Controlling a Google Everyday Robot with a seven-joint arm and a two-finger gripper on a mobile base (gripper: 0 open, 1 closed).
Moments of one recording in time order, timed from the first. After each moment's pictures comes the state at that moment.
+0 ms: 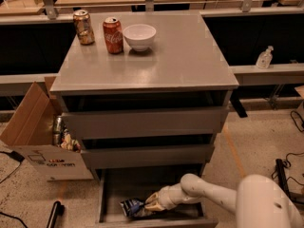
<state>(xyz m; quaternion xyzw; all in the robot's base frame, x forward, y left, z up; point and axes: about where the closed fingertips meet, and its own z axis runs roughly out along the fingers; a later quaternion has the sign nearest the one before) 0.506 0.010 0.195 -0.61 0.67 0.33 0.27</state>
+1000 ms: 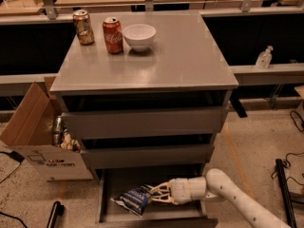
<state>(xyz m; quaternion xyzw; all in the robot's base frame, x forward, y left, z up) 0.479 -0.013 0.396 -0.63 0.45 0.38 0.51</state>
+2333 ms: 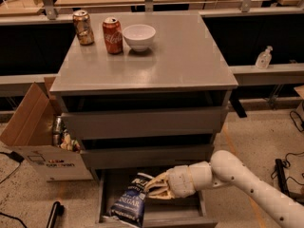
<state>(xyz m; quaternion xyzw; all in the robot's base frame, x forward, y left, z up) 0.434 0.003 0.547 -0.75 0.32 0.27 0.51</state>
